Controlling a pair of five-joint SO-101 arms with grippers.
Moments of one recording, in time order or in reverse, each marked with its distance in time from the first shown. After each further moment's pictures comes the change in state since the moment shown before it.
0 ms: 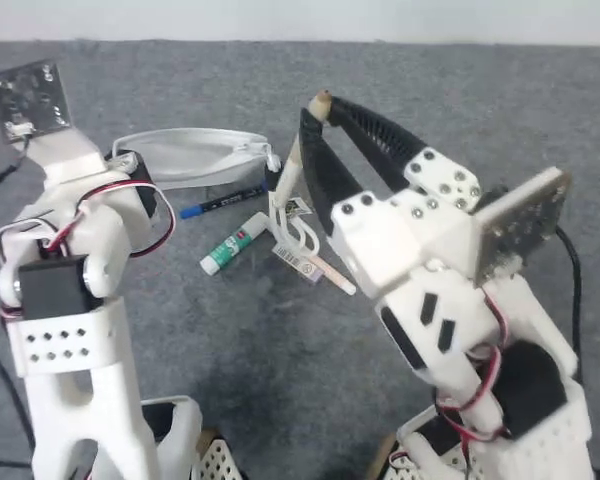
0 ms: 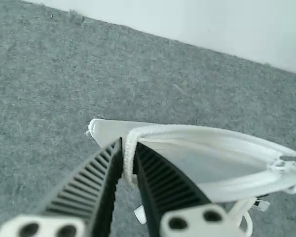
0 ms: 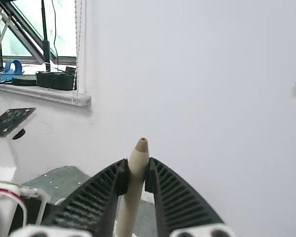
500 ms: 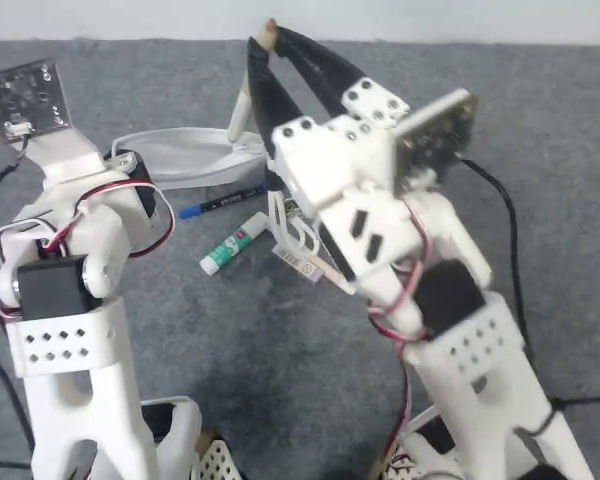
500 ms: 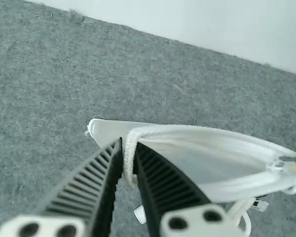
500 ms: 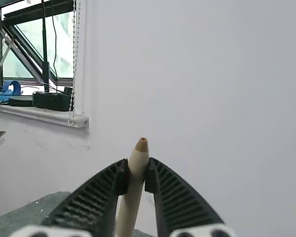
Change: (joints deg) left arm 0.0 0.0 0.0 0.0 0.2; right arm -0.4 16.5 0.1 -22.2 0.0
